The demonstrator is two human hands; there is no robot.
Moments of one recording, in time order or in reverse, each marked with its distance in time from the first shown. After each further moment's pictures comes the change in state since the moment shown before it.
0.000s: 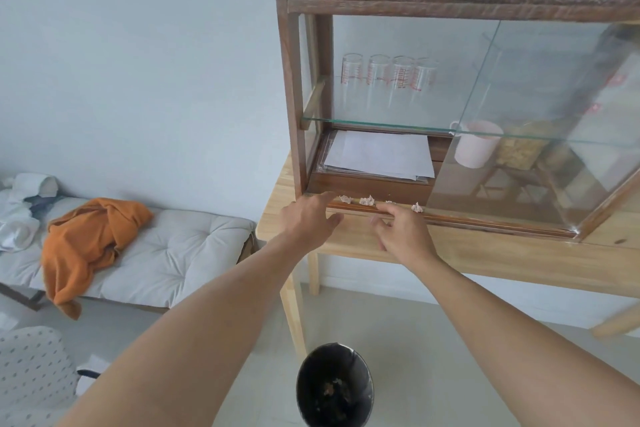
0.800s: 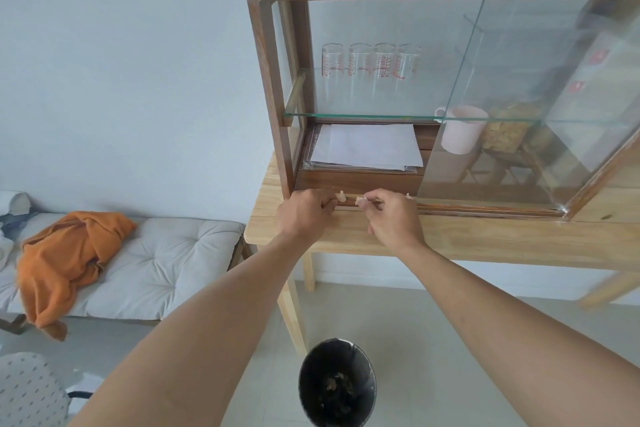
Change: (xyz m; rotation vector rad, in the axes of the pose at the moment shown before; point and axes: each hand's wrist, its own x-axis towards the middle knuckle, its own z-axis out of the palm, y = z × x) left_hand 0.010 0.009 0.013 -0.161 0.100 0.004; right_hand 0.006 -0.011 0.005 0.086 0.145 -0.006
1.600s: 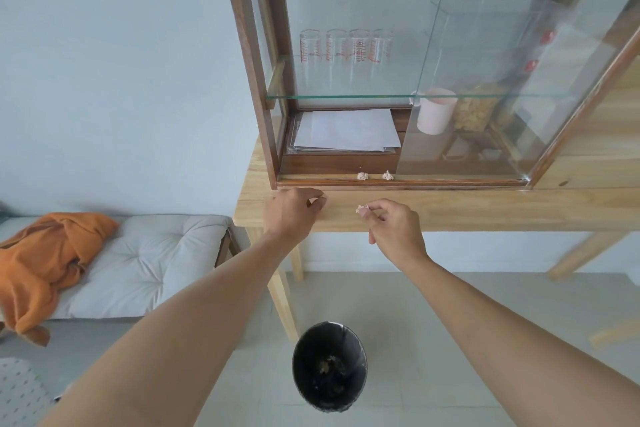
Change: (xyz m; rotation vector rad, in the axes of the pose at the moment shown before) left_hand -0.042 -0.007 -0.002 -0.058 -0.035 0.035; right_hand -0.071 0.030 -0.016 0.118 0.020 0.096
